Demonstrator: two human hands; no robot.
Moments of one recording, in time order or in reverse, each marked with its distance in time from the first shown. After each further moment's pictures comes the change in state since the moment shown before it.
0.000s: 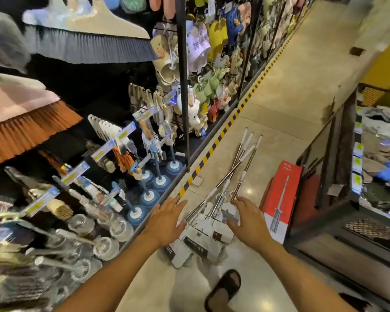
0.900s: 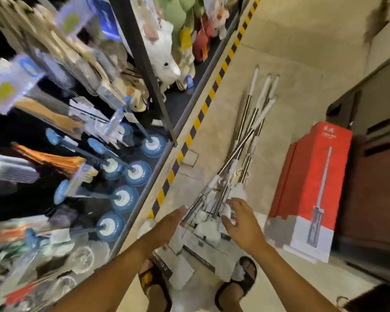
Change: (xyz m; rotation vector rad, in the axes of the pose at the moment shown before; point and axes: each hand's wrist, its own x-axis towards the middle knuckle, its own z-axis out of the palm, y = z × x) left_hand 0.386 -0.133 0.204 -1.096 -0.491 -0.578; right_hand 0.298 0.144 0.232 0.438 -0.195 0.347
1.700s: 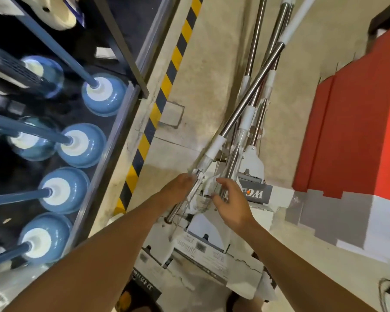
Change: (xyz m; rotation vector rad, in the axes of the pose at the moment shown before) left_hand 0.333 -0.104 0.012 0.400 -0.126 0.063; right_hand 0.170 0.160 0.195 0.239 0.016 0.274
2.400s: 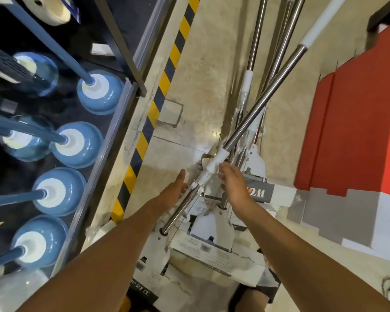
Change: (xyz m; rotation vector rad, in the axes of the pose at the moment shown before) left_hand 0.015 -0.025 0.009 -0.271 0.031 -0.226; right_hand 0.048 -0.023 0.004 0.557 0.115 0.303
